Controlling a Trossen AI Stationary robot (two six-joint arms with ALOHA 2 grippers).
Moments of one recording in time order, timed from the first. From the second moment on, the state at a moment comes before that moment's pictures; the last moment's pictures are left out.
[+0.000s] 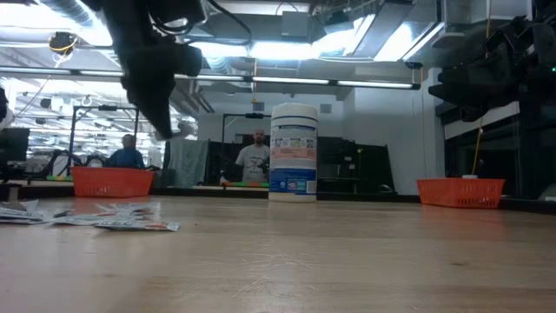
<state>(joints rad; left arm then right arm) 0.03 1.31 0.88 -0.78 -0.20 -0.47 -0.11 0.00 0.02 -0.01 0.05 0.10</state>
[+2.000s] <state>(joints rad) 0.72 1.24 0.88 -1.08 -0.56 -0.29 -0.11 0.00 0.02 -0.01 0.05 0.10</state>
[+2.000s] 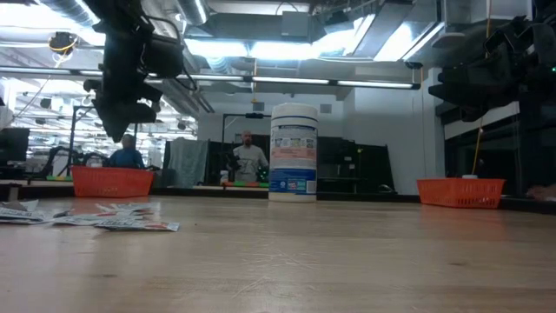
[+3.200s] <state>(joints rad) -0.18 1.23 0.88 -0.57 -0.35 -0.31 -0.11 0.00 0.02 -0.01 0.05 0.10</state>
